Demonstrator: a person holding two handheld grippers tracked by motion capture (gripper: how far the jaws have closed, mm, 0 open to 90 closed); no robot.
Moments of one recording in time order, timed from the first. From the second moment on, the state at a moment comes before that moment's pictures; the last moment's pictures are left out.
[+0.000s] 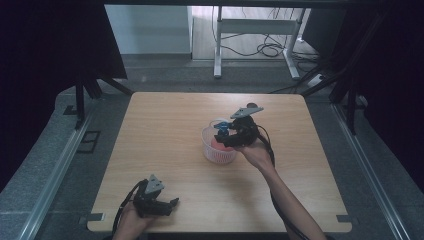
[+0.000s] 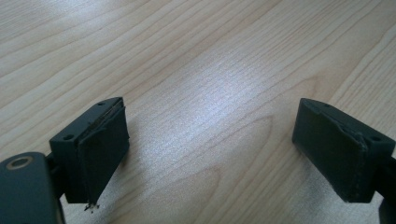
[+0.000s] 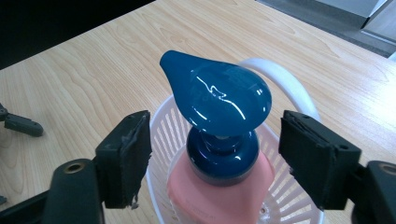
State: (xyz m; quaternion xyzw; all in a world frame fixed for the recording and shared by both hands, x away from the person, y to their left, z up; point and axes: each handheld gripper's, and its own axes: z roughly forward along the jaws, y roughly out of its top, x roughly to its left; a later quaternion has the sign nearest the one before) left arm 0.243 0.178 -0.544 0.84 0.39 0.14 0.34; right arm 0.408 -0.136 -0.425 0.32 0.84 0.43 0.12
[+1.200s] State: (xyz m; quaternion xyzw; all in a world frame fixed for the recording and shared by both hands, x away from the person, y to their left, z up) left arm 0.243 0.179 -0.544 0.84 0.39 0.14 0.34; right arm 0.383 -0.143 -0.412 0.29 0.85 0.41 0.13
